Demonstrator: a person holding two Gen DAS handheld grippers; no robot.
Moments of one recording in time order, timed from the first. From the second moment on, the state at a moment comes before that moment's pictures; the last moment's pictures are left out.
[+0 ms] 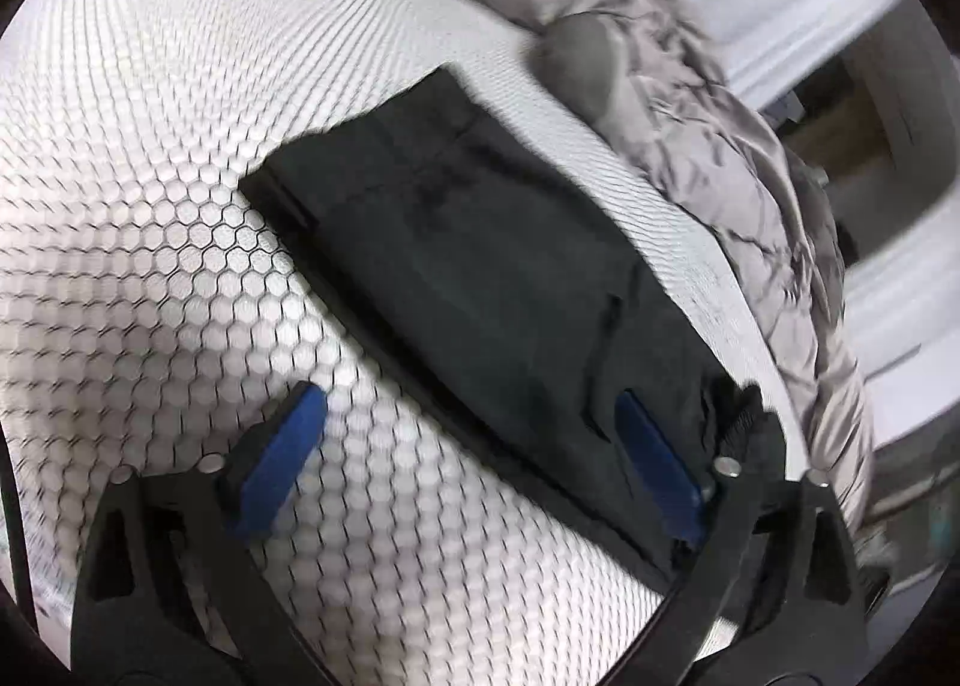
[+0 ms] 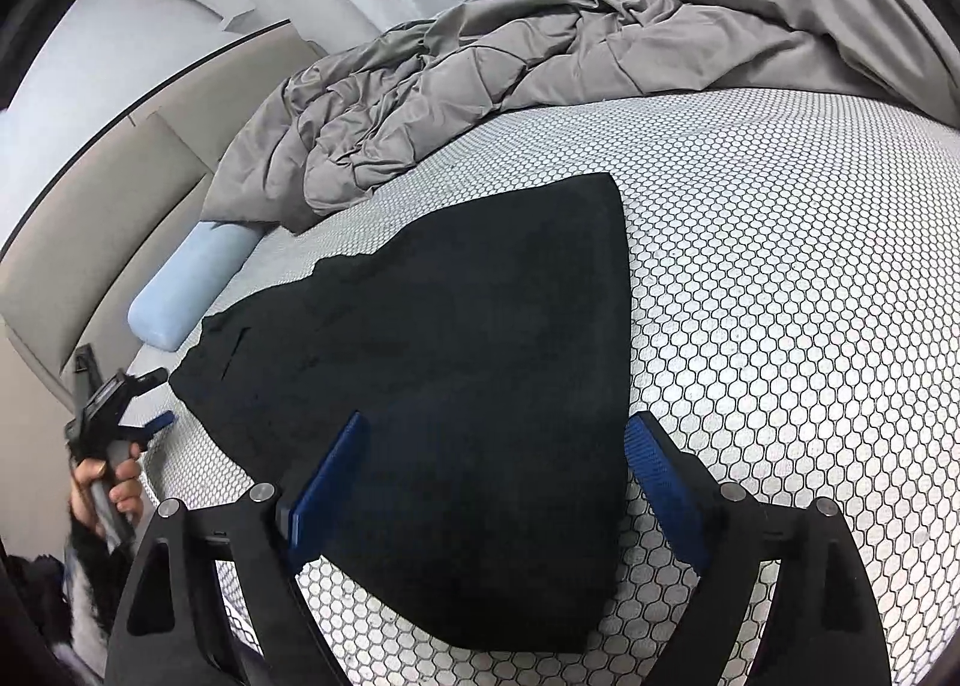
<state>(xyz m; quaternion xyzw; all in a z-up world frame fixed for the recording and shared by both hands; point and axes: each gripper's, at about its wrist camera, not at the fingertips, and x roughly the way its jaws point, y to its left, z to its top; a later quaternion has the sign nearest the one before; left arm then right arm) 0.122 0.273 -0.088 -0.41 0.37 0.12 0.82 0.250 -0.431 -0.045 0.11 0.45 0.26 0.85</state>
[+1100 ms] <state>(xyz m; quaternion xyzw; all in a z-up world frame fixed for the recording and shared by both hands) 0.180 -0.078 0.038 -0.12 0.36 -0.29 0.88 0.244 -0.536 -0.051 0.15 0.42 0.17 0.88</state>
